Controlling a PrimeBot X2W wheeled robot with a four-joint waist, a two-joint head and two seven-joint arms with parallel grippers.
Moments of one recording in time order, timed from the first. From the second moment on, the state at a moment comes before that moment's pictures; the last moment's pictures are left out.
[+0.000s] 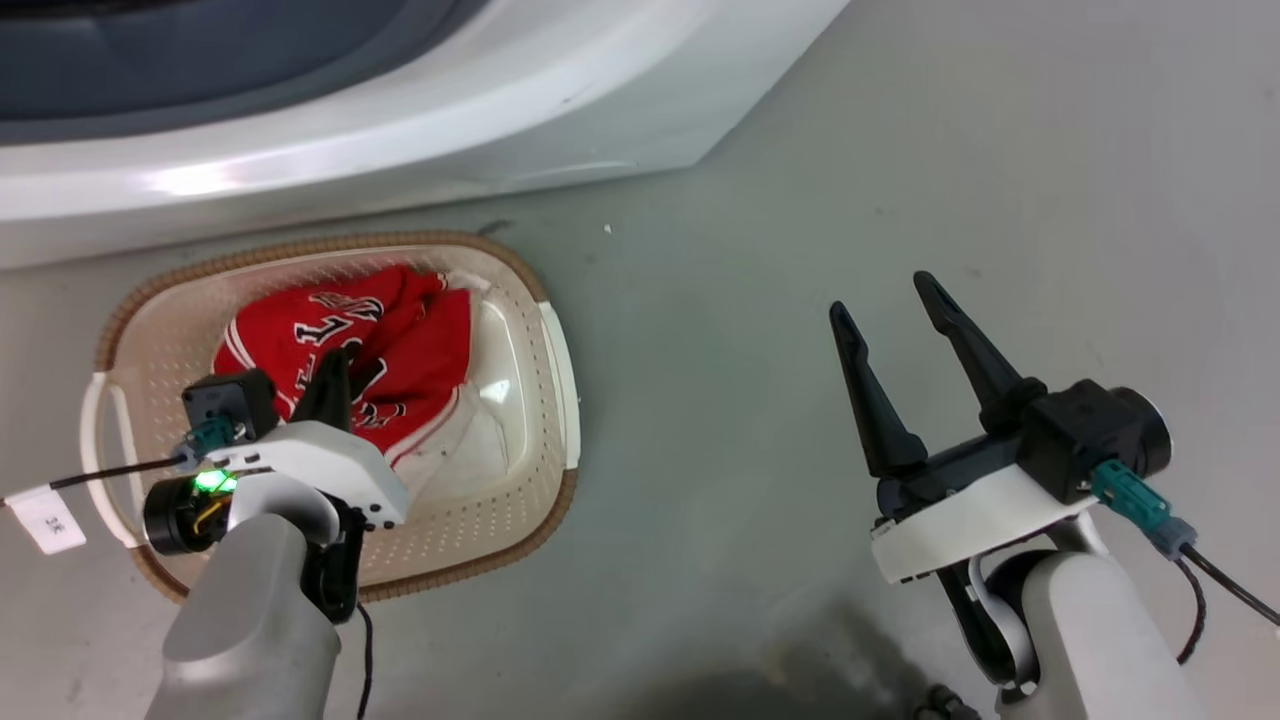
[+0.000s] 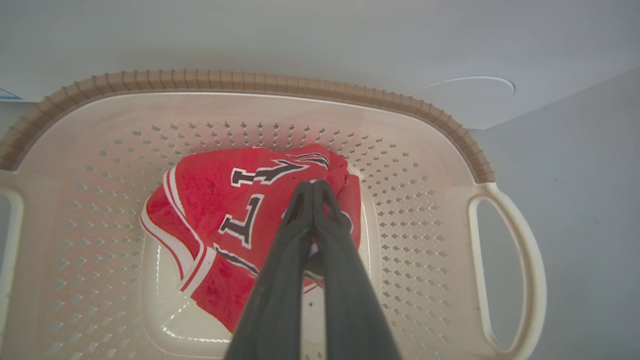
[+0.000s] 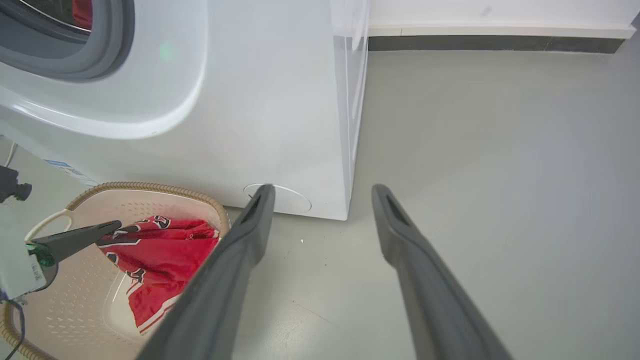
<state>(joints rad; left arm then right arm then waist) -0.57 0.21 -0.14 0.84 -0.44 -0.04 -0.26 -0.27 -0.05 0.22 0.03 0.12 0.13 -0.13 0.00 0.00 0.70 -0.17</state>
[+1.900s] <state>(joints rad) -0.21 0.05 -0.02 0.48 -0.17 -0.06 -0.26 -0.06 -0.05 0.10 0.04 0.06 0.13 -0.07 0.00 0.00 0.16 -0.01</state>
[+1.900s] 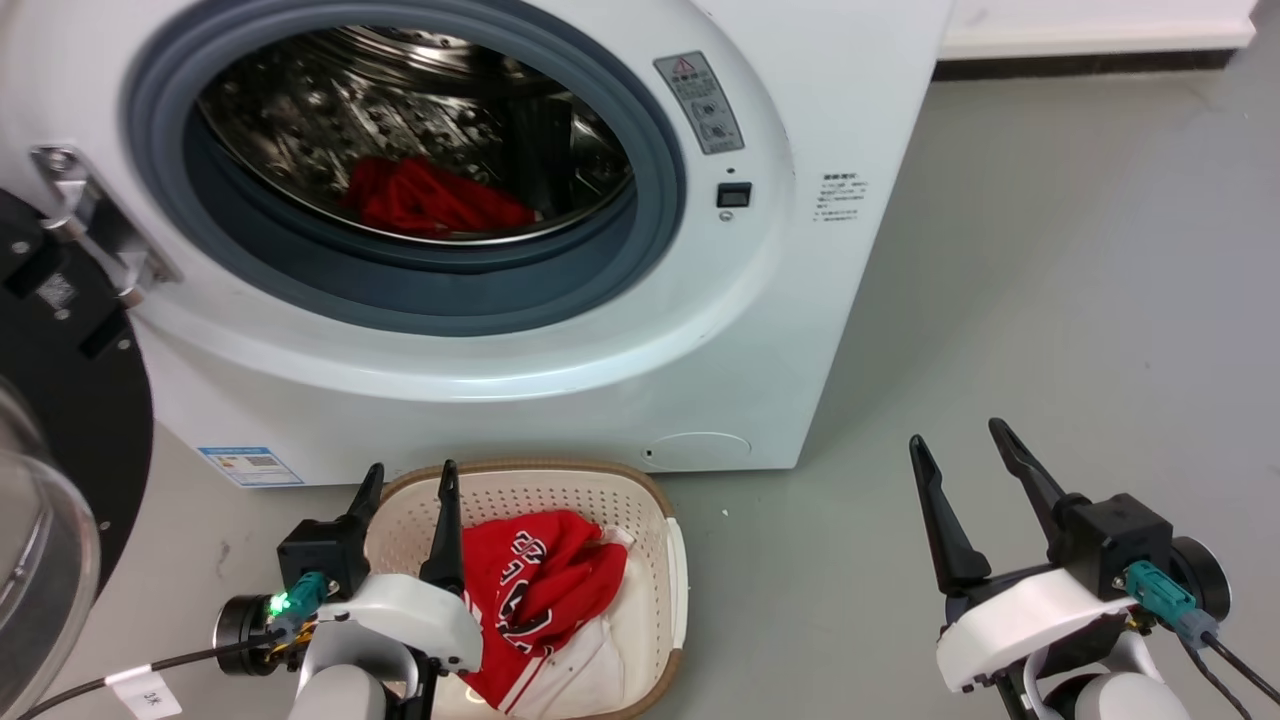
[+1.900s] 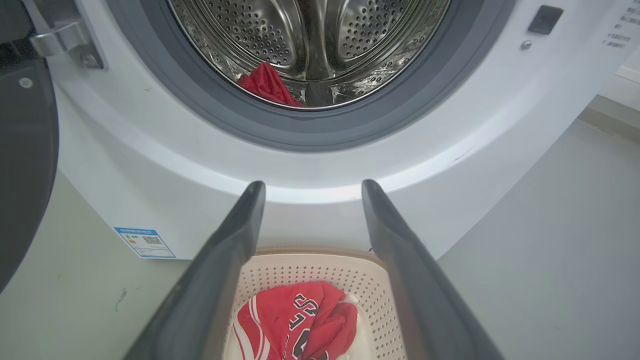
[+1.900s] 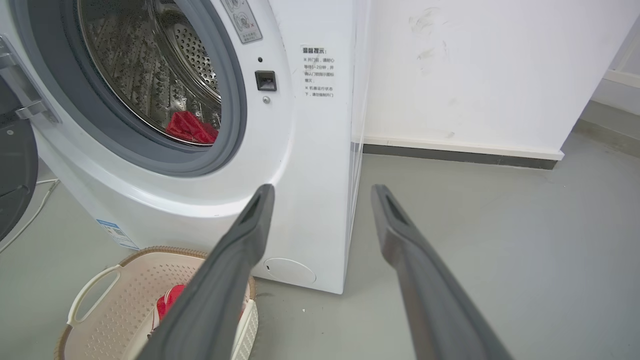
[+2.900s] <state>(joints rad) -0.66 0.17 -0.08 0.59 -0.05 -0.09 -0.19 -0.10 -0.05 0.13 -0.05 0.05 0.13 -0.06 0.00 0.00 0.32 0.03</state>
